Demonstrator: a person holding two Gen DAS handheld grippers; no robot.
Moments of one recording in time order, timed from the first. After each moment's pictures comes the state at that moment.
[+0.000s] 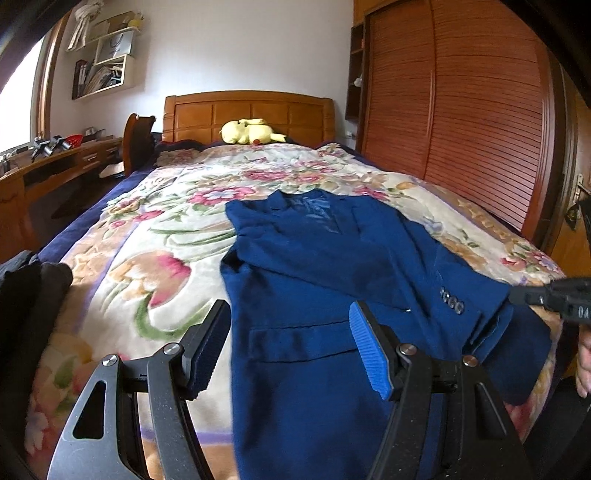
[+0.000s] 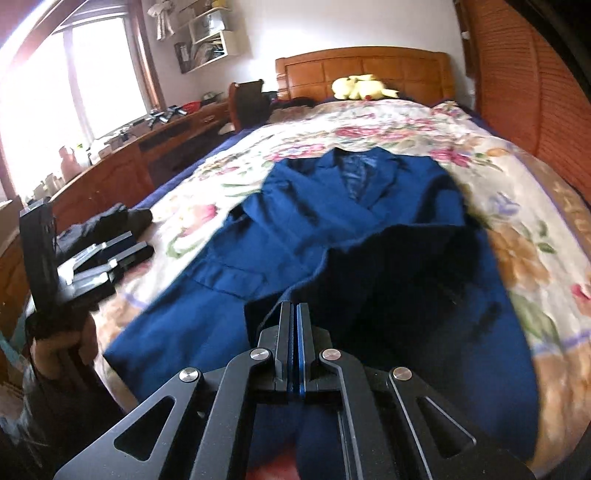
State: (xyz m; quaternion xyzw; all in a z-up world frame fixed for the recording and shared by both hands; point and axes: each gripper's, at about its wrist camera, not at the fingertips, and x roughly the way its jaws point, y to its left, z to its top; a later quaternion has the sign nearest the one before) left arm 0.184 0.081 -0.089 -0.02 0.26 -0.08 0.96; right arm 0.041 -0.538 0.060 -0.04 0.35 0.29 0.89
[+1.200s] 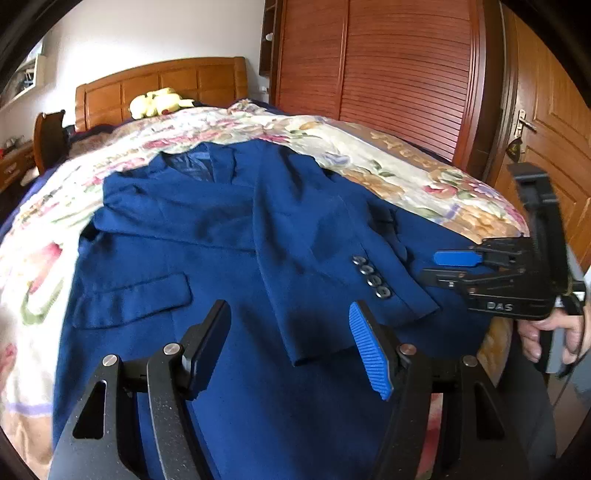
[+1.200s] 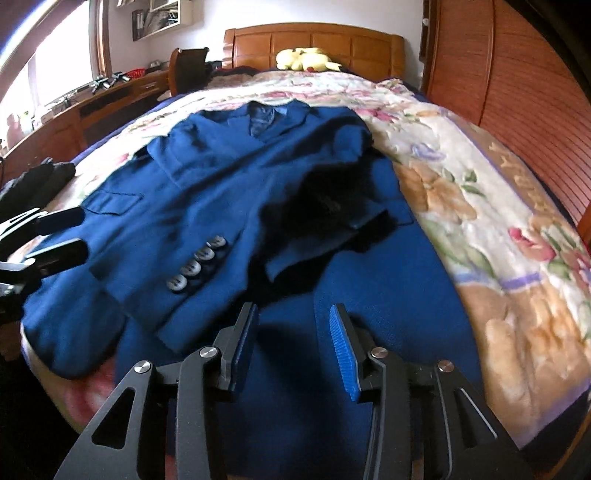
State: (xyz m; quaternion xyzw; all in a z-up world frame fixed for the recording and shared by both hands) left arm 0.170 -0.053 -0.123 0.02 0.33 -0.22 0.92; right arm 0.054 -0.590 -0.002 -0.10 0.39 0.19 0.90
